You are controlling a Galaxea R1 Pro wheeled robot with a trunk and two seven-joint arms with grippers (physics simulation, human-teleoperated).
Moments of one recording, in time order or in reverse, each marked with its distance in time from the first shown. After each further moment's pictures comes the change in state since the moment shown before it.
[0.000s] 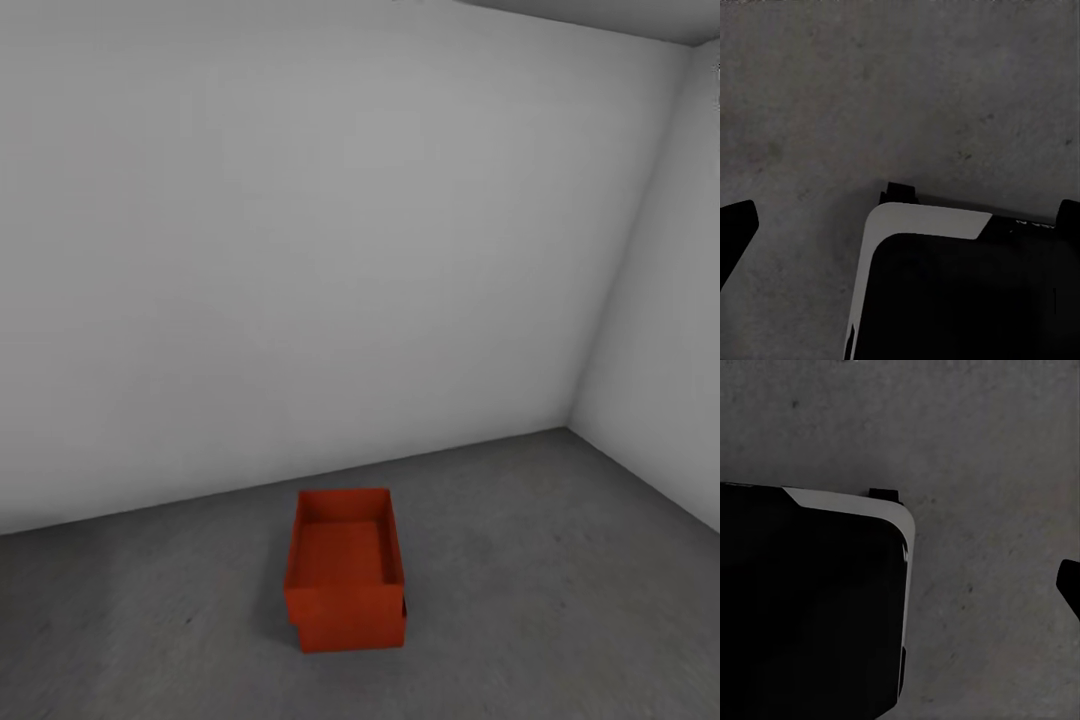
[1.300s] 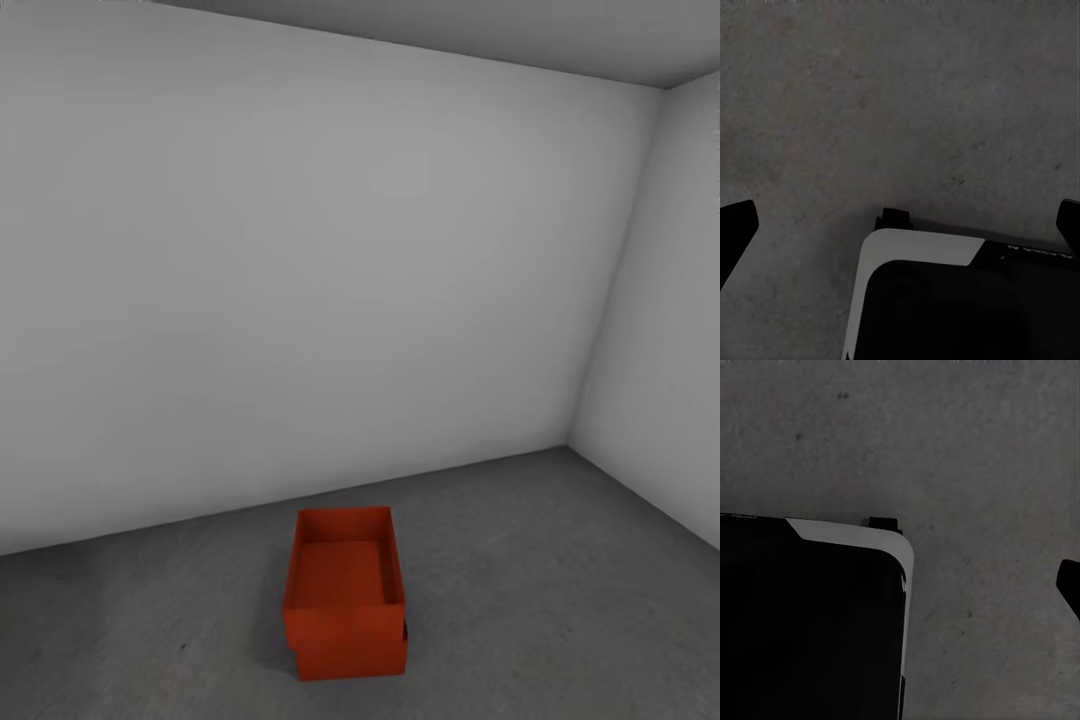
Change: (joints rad) left arm 0.000 0.000 0.000 0.000 0.000 0.000 0.000; right arm 0.000 -0.002 0.000 0.000 0.000 0.000 0.008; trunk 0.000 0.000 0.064
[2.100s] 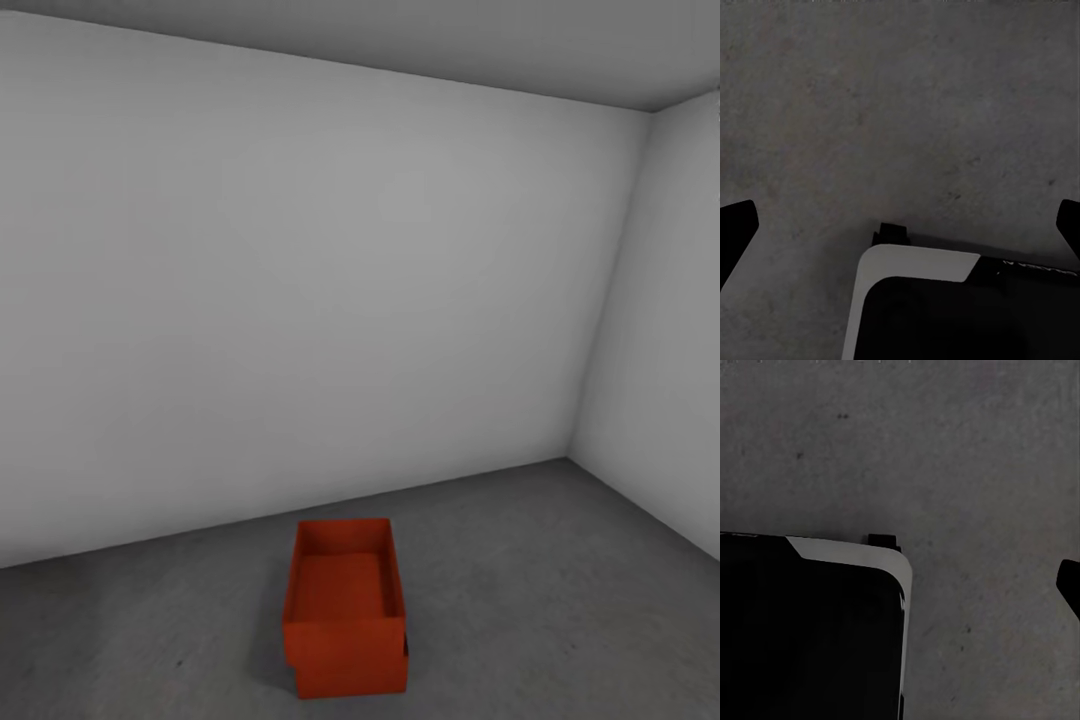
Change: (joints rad) left arm 0.000 0.000 0.000 0.000 0.000 0.000 0.000; right arm 0.000 0.000 0.000 0.000 0.000 0.000 0.000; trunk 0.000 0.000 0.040
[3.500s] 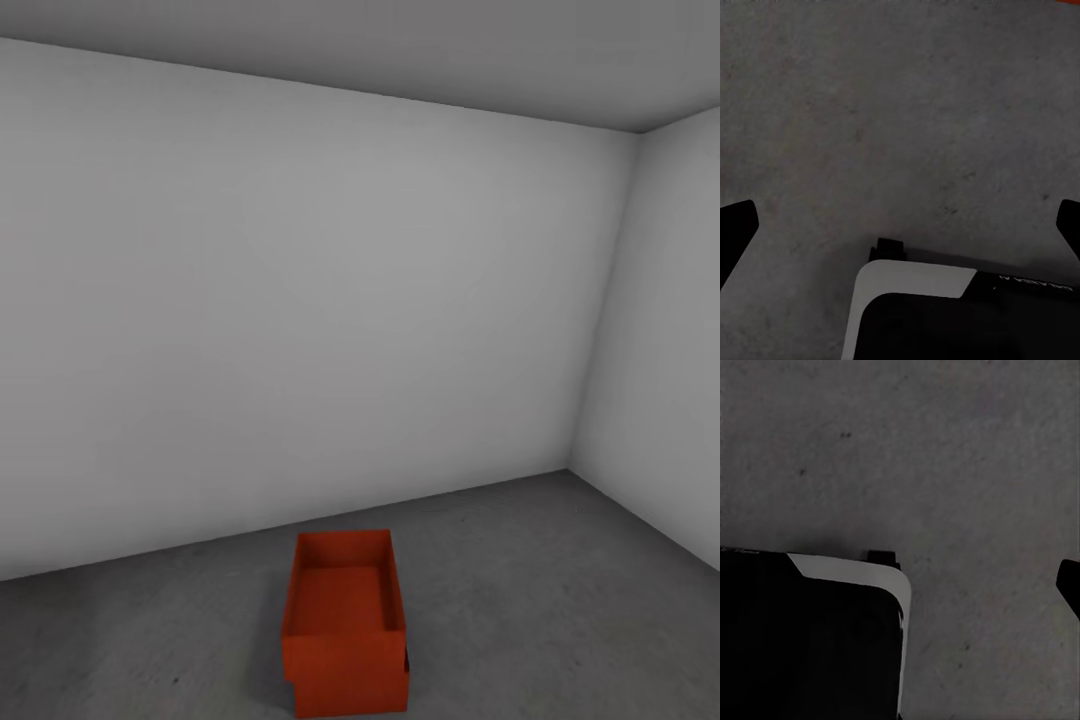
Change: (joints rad) left arm 0.000 0.000 0.000 0.000 0.000 0.000 0.000; right arm 0.000 0.003 0.009 -0.003 0.007 0.003 -0.002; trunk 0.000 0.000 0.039
